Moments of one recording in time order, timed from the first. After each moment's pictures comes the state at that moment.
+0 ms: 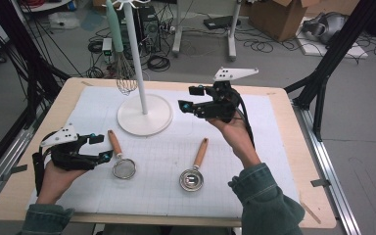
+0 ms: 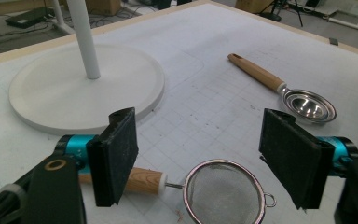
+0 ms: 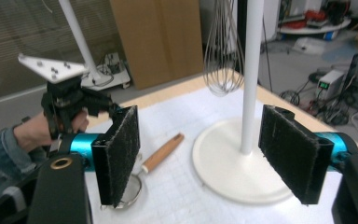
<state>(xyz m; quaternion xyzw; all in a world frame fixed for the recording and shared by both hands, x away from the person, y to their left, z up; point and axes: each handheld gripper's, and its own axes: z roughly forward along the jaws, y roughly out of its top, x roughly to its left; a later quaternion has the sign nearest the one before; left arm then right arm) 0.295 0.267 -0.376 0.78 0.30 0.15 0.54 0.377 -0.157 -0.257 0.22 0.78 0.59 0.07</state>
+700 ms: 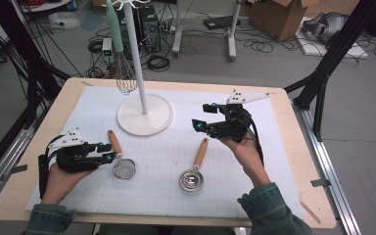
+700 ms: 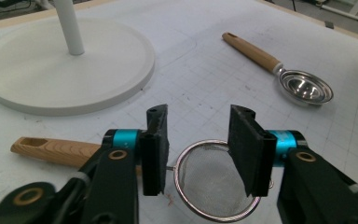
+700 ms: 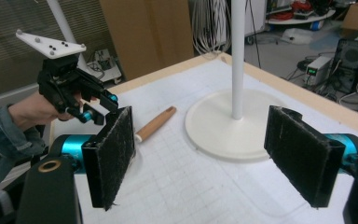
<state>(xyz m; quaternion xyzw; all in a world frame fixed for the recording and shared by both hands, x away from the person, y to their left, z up) 0.297 0.262 -0.396 0.79 0.30 0.11 0.52 0.354 -0.192 -0.300 0.24 0.77 0.58 0.08</state>
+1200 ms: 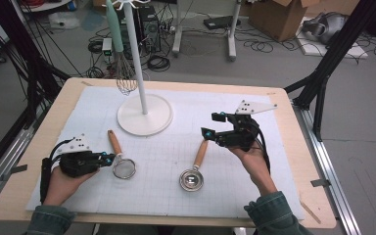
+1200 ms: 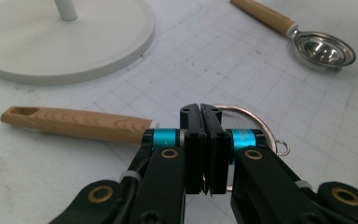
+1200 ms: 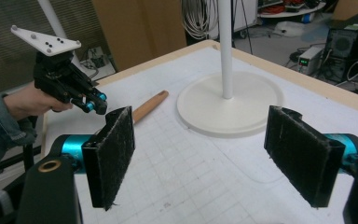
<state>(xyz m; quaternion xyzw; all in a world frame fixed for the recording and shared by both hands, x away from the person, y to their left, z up) 0.293 0.262 -0.412 0.82 0.30 0.12 0.47 0.344 -0.215 -0.324 0.26 0.77 0.58 0.08</state>
